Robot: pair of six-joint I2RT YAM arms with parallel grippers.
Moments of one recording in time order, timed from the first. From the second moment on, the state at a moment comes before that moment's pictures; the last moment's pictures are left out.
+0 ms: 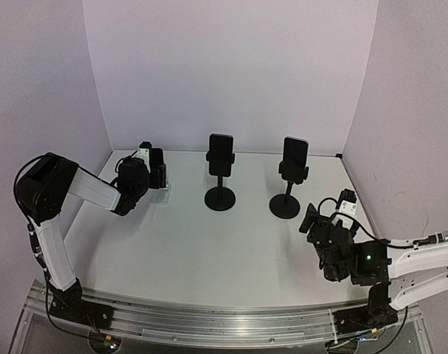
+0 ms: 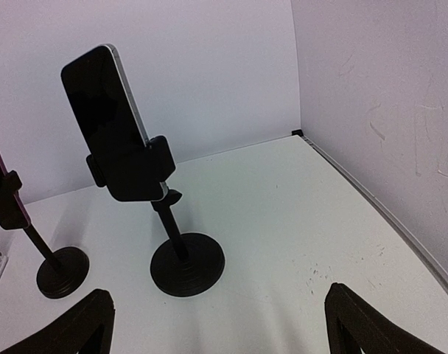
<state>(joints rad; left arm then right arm) -0.43 1.87 0.88 0.77 -0.29 -0.08 1.19 1.03 0.45 0.04 1.33 0.71</state>
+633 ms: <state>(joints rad) -0.43 1.90 0.88 0.85 -0.29 -0.08 1.19 0.98 0.43 0.04 1.37 0.72</state>
